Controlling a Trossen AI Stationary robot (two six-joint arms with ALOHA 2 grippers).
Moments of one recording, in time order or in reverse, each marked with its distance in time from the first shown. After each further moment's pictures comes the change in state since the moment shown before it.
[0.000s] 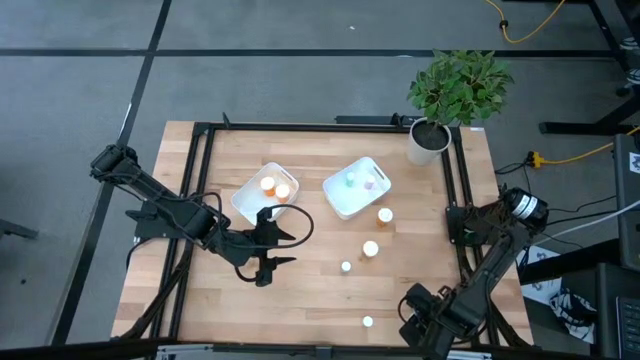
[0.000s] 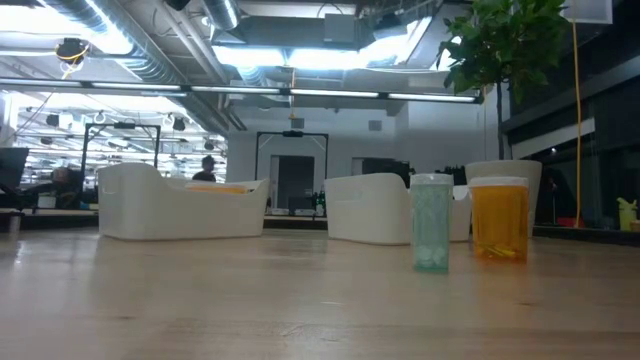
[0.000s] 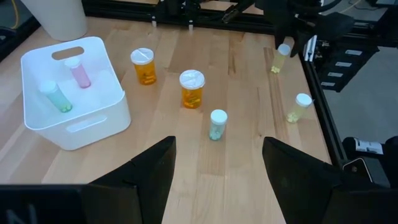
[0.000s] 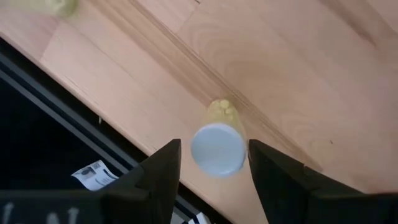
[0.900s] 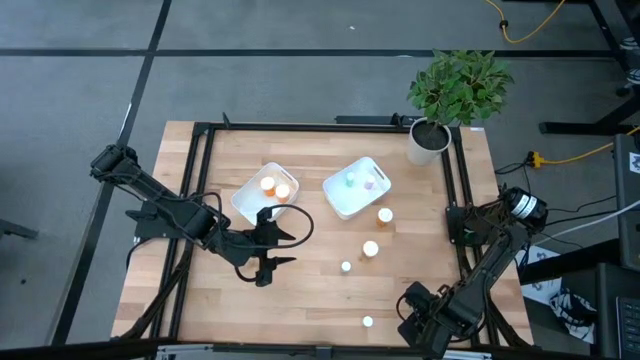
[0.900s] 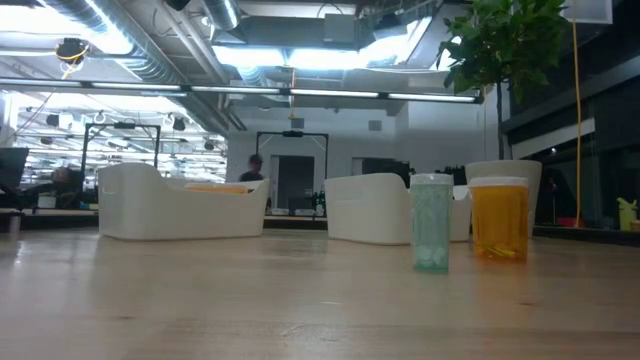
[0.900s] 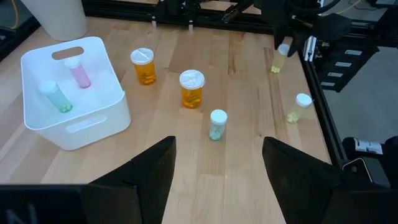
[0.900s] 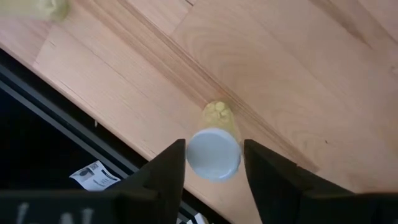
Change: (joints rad) left arm 0.000 0.000 0.000 0.000 0.000 0.000; right arm -0.013 0.000 0.000 -0.012 -0.020 0.000
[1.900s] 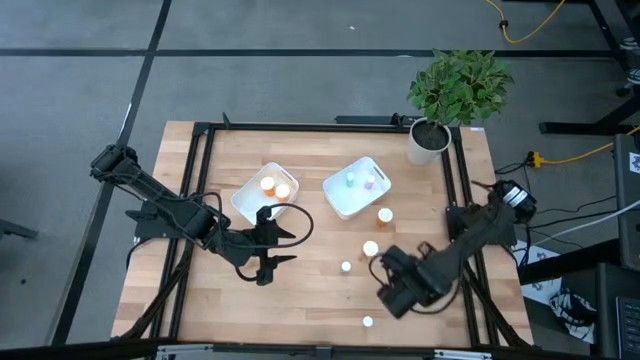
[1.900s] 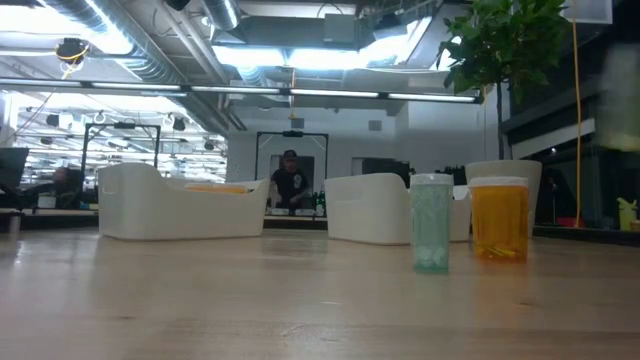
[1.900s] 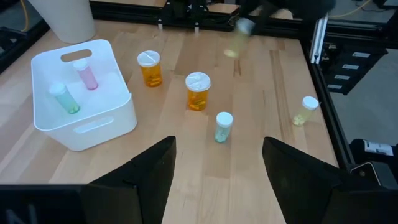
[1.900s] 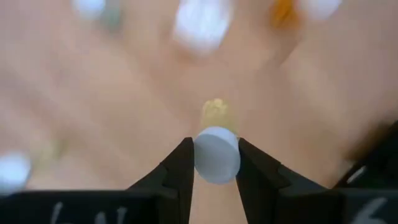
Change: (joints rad) left arm 0.000 0.000 0.000 0.000 -0.024 0.002; right arm -0.310 0.000 0.317 -0.526 0.176 -0.432
